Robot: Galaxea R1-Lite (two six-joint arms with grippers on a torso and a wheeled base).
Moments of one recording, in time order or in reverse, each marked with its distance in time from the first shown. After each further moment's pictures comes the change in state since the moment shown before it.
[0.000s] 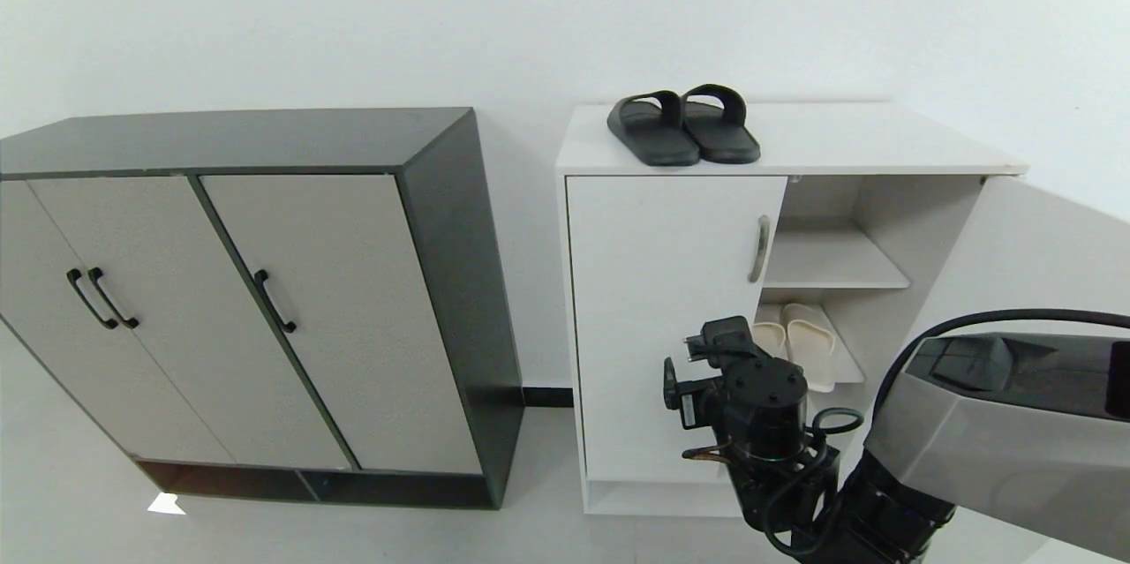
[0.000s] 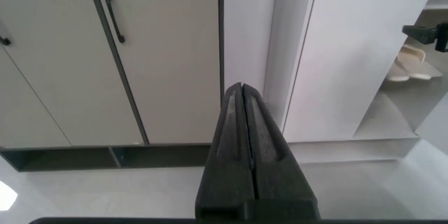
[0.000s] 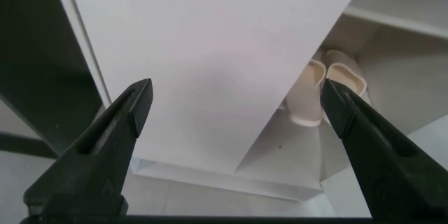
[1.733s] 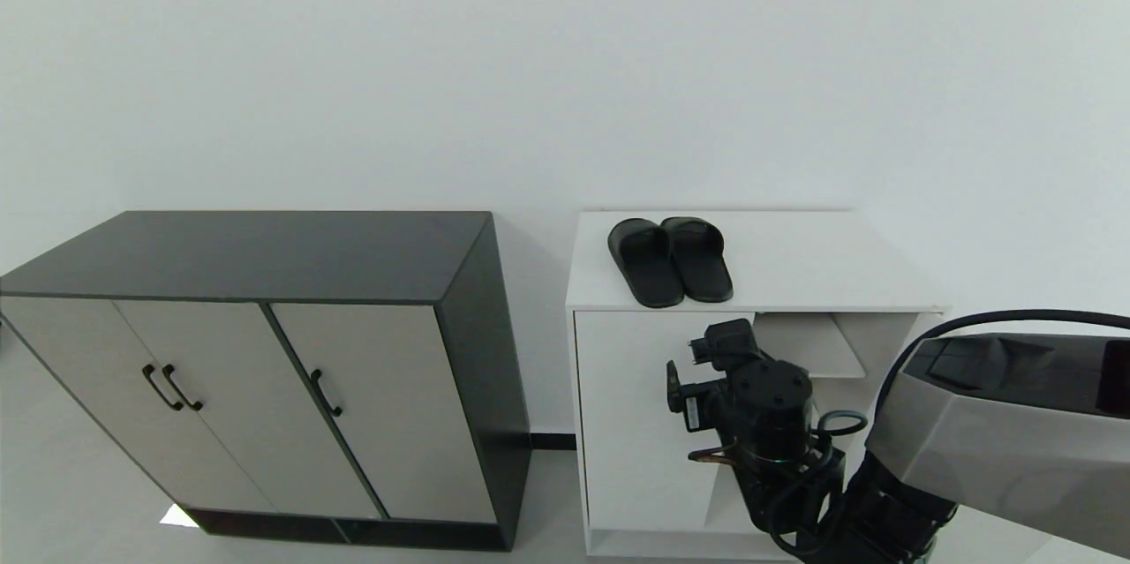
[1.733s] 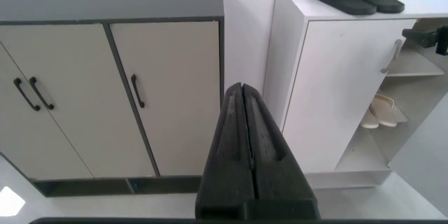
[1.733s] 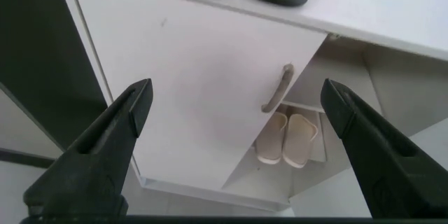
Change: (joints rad) left arm 0.000 0.000 0.000 0.000 0.000 -0.001; right arm -0.009 0.005 0.017 -0.018 0.030 0.001
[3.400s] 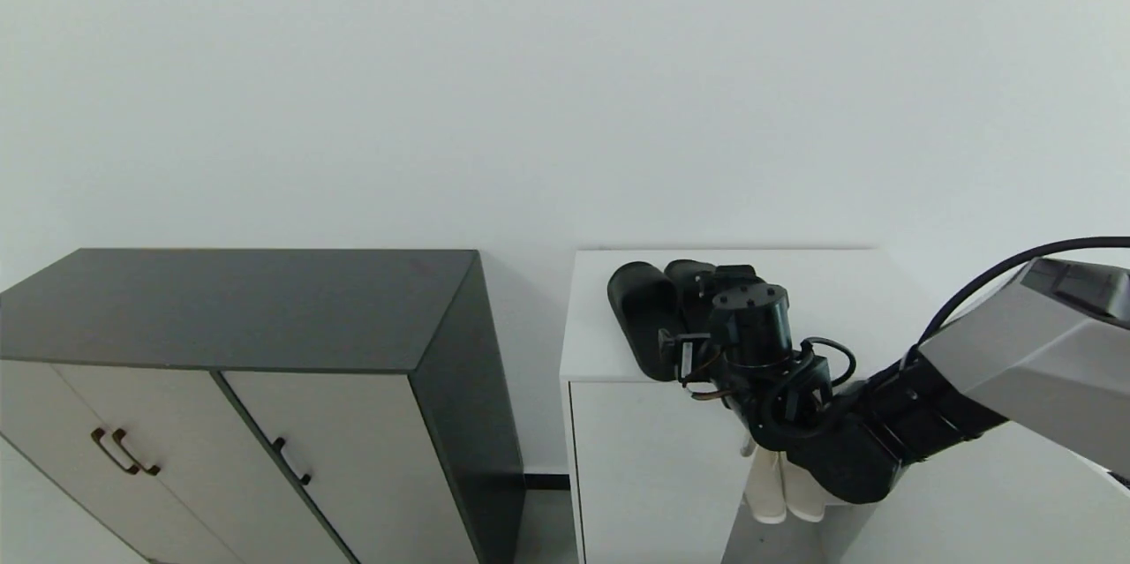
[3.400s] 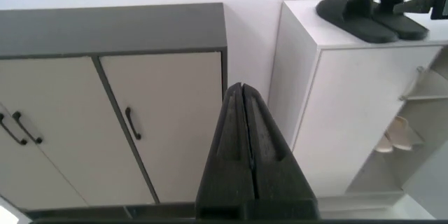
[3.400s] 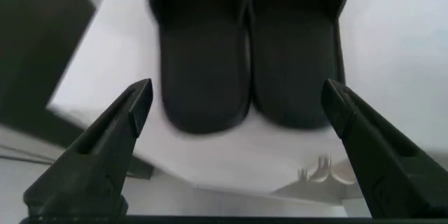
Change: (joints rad) left arm 0.000 0.000 0.000 0.000 -0.004 0.011; right arm -0.068 -0.100 -0.278 0.573 0.148 0.300
